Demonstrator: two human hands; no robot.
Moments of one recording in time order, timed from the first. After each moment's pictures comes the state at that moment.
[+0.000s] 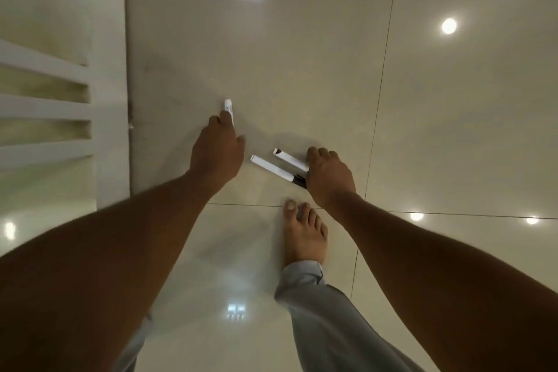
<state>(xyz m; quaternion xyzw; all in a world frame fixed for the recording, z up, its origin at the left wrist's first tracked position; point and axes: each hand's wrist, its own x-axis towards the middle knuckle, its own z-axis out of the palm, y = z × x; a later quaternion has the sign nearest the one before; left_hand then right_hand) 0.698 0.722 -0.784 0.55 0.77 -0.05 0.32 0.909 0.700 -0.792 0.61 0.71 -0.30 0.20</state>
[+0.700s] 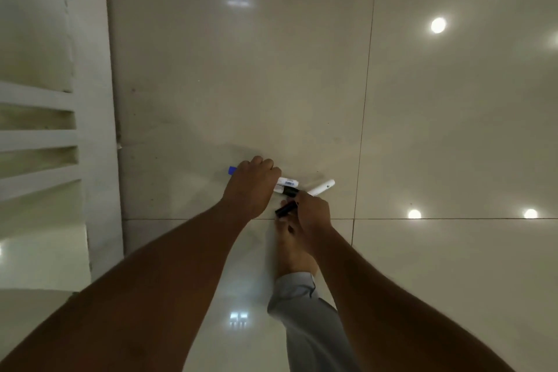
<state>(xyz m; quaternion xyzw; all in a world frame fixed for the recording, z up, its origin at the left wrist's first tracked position) 0.760 0.705 -0.794 0.79 0.51 -0.18 0.29 0.884 0.670 -0.771 0.78 -0.11 -0.60 -0.17</state>
